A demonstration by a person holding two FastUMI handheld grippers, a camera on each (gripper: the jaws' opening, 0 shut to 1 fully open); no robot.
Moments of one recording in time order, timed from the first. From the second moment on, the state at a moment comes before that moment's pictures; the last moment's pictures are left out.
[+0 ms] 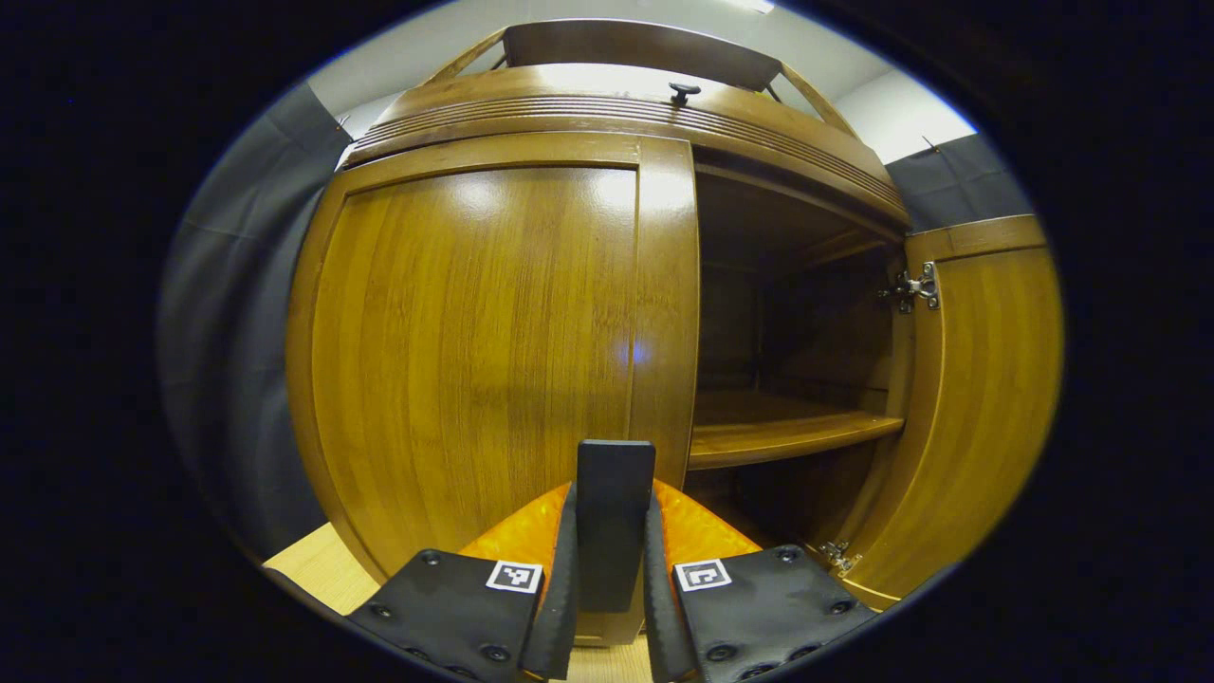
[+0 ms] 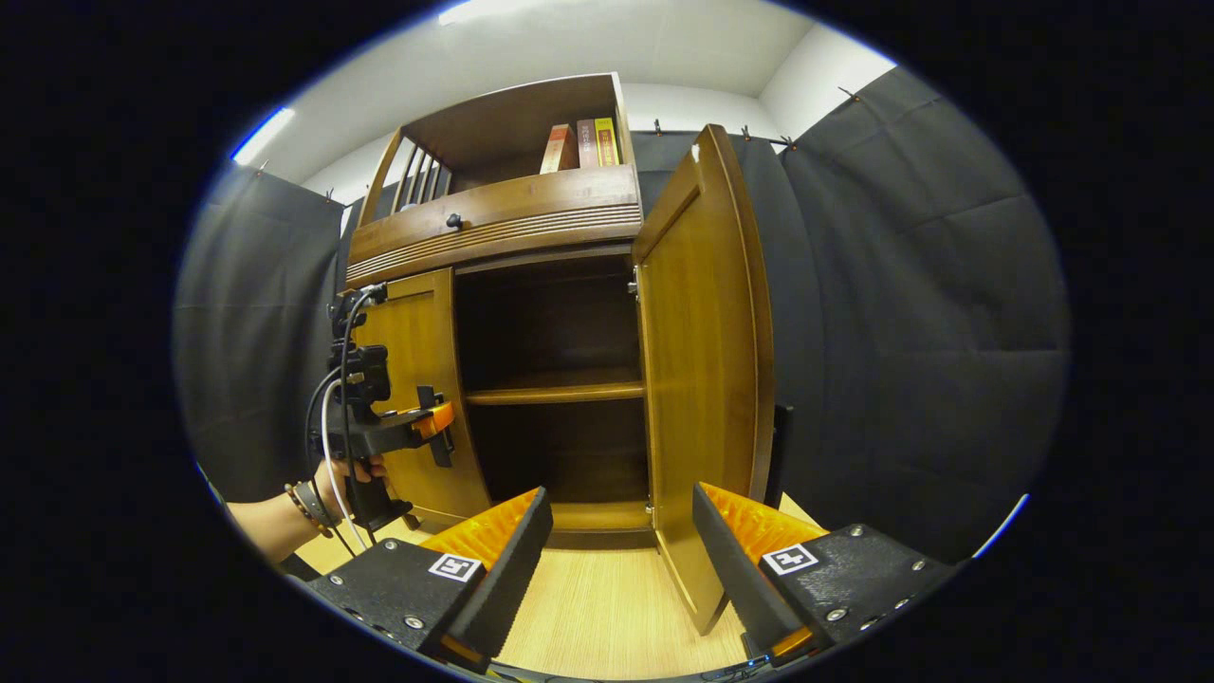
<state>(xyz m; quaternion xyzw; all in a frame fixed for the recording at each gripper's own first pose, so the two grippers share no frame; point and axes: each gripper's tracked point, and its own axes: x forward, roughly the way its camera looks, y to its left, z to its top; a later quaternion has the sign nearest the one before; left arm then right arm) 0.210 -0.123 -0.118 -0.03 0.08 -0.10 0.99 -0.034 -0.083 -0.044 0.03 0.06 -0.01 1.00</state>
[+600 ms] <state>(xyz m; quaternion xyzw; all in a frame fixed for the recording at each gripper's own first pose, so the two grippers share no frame) 0.099 -0.054 -0.091 -0.02 0.09 -0.10 0.99 -0.025 -0.029 -0.055 0.02 0.08 0.05 1.00</state>
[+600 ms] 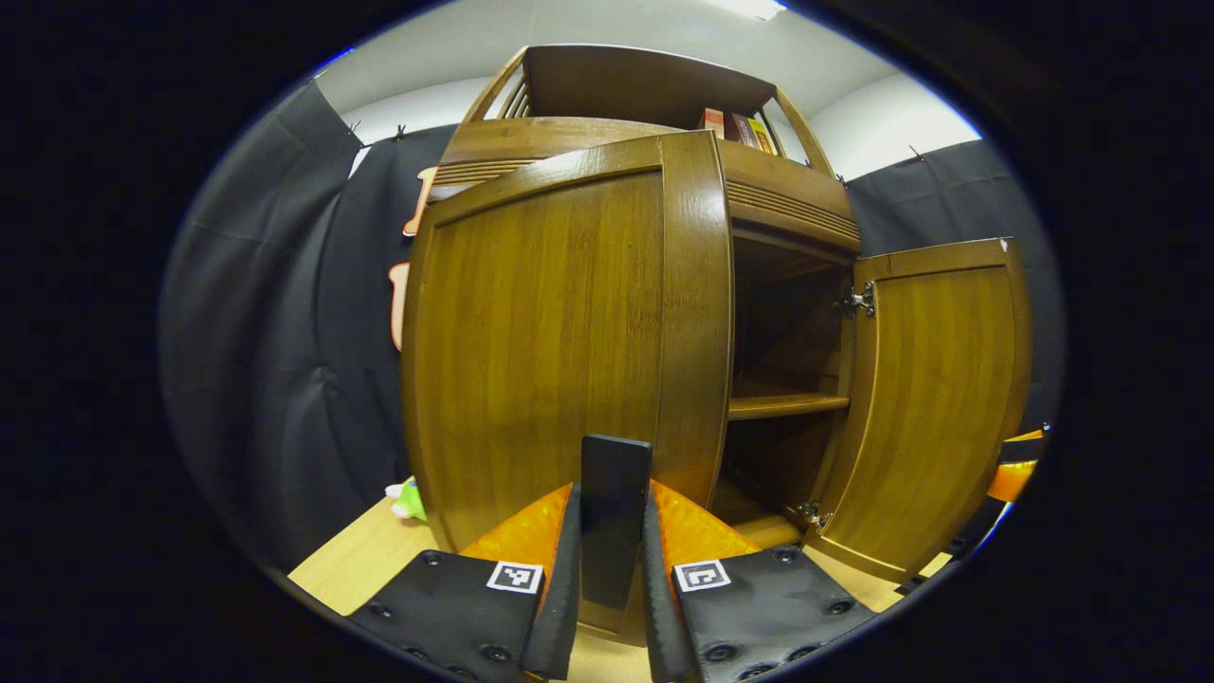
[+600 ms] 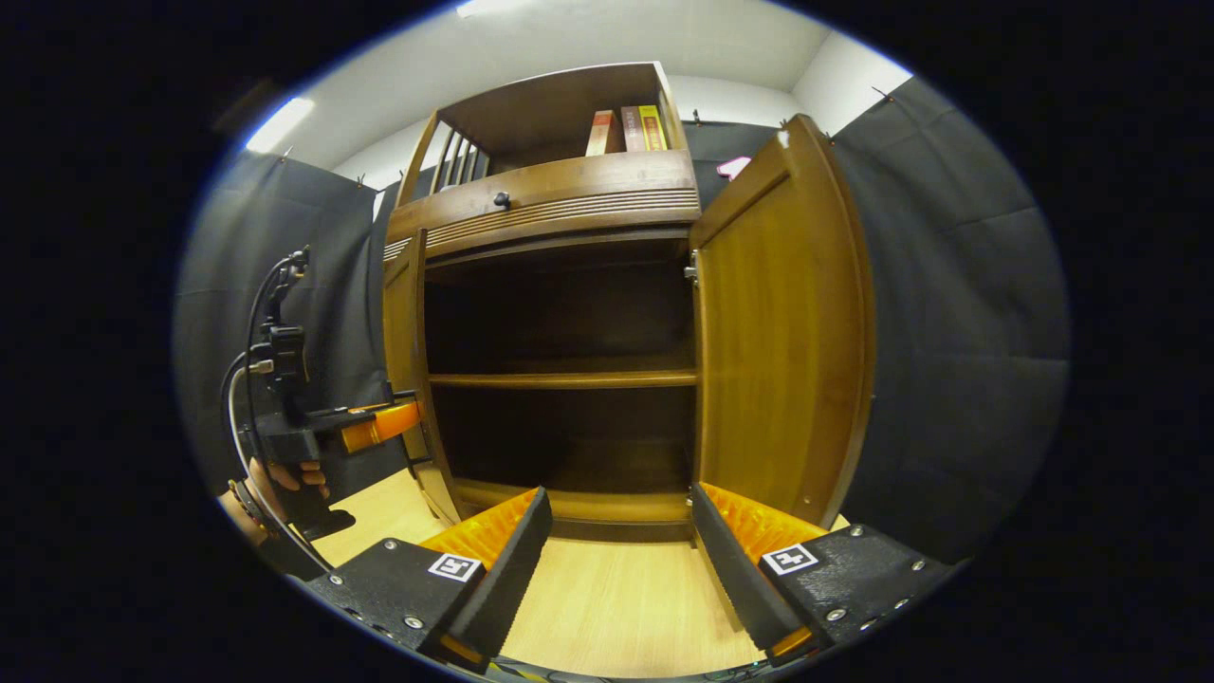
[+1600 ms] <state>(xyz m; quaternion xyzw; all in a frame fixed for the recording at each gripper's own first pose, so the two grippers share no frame) 0.035 0.137 -0.070 0.01 0.06 -0.03 1.00 -0.018 0.057 -0.047 0.02 0.05 0.05 1.00</state>
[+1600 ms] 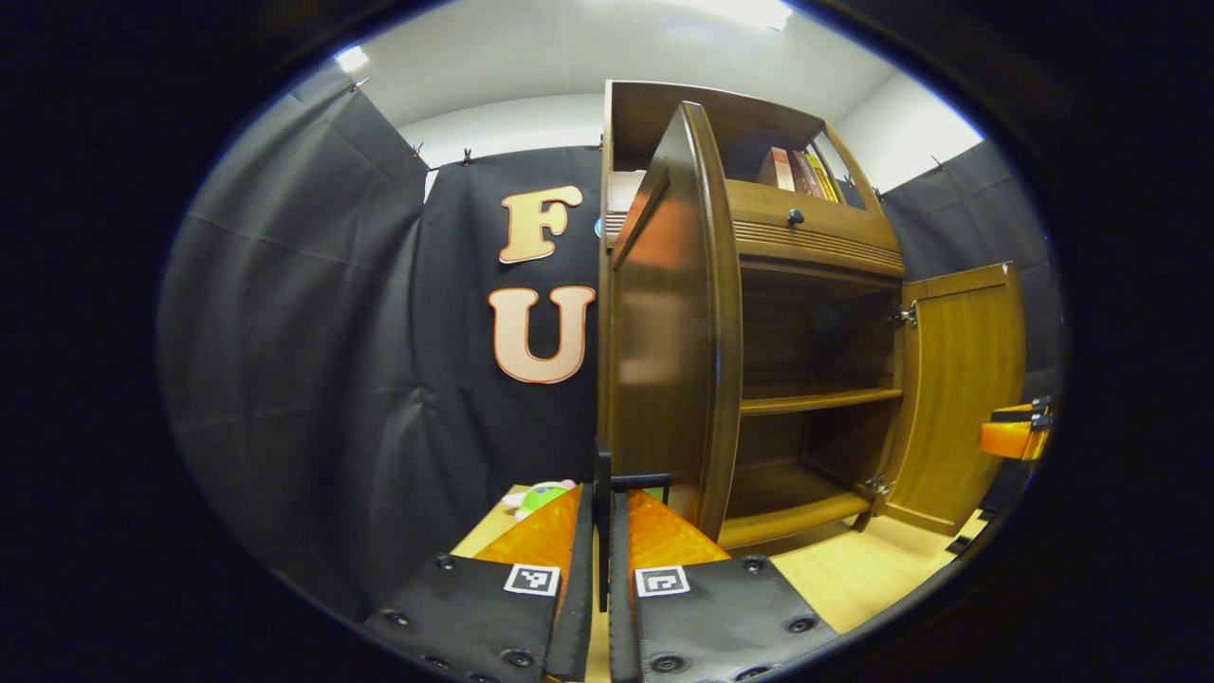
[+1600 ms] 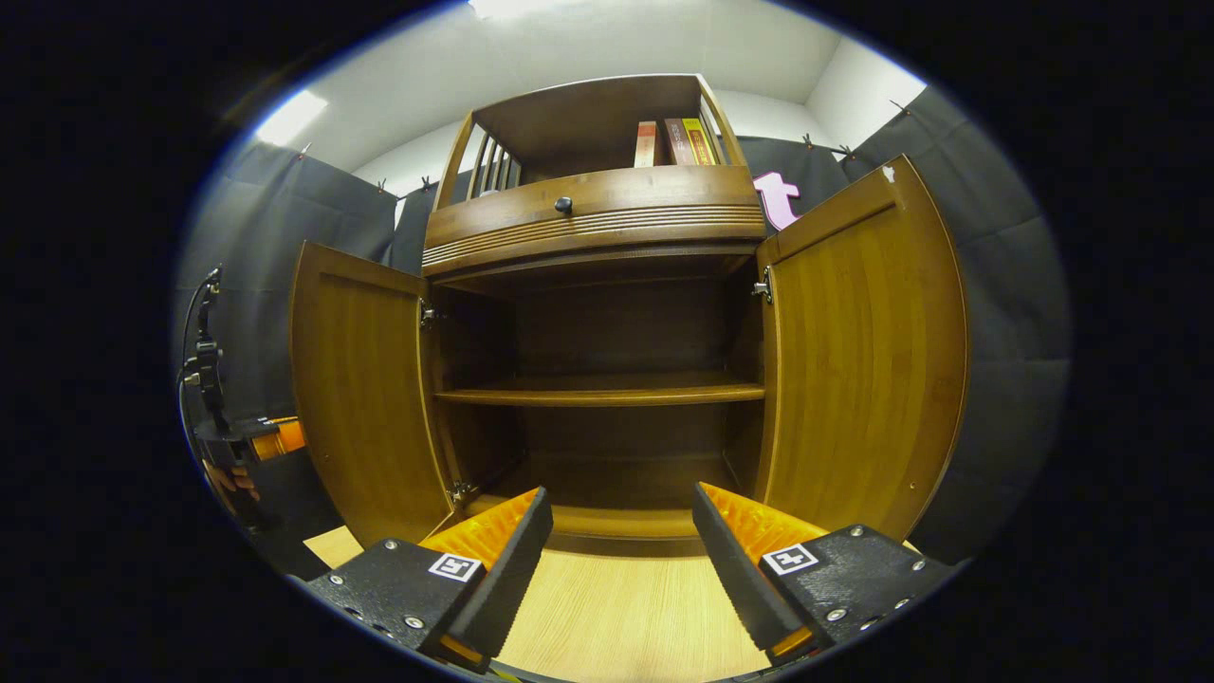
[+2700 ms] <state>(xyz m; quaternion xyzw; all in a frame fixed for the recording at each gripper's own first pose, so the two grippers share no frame) -0.028 0.204 -0.005 0.03 0.04 0.01 1.00 -0.012 0.040 -0.047 -0.02 0.06 0.01 1.00</state>
